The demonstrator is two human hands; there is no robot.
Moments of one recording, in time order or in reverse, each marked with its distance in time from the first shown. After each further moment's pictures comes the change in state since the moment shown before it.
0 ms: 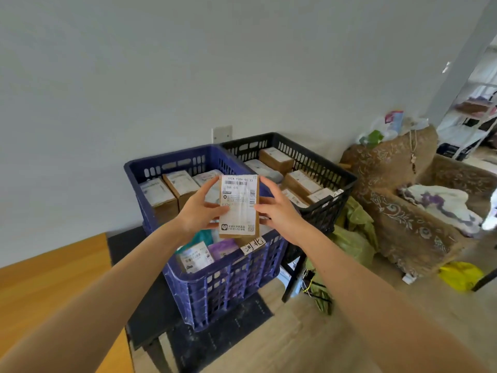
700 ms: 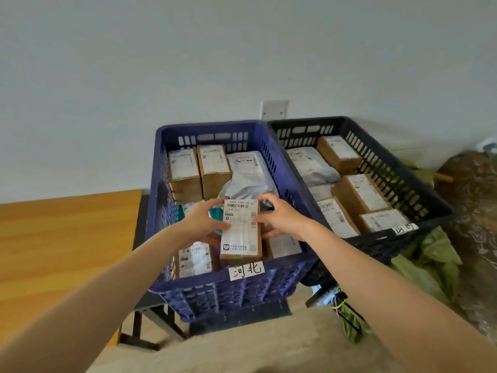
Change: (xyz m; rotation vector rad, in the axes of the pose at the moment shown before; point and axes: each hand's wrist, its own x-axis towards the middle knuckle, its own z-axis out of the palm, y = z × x) left_hand 0.072 -0.067 0.011 0.049 0.247 -0.391; right_hand 0.141 0.052 -0.025 -0.360 -0.486 0.254
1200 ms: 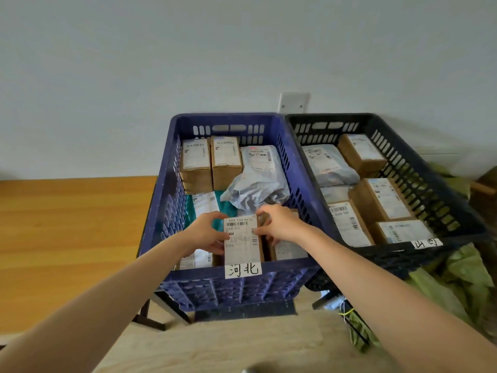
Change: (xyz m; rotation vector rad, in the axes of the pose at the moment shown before) left_hand 0.016 -0.036 0.018 0.084 0.083 -0.178; right_hand 0.025 0.017 0.003 -0.536 -0.102 -0.110
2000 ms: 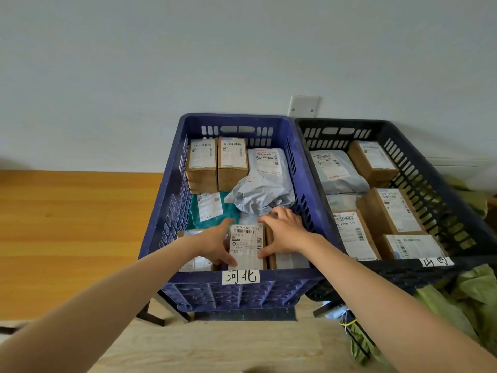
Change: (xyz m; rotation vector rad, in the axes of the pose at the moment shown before) left_hand 0.008 -0.002 0.009 0.496 -0.150 0.075; right_hand 0.015 0.021 0.000 -0.612 -0.050 -0.087
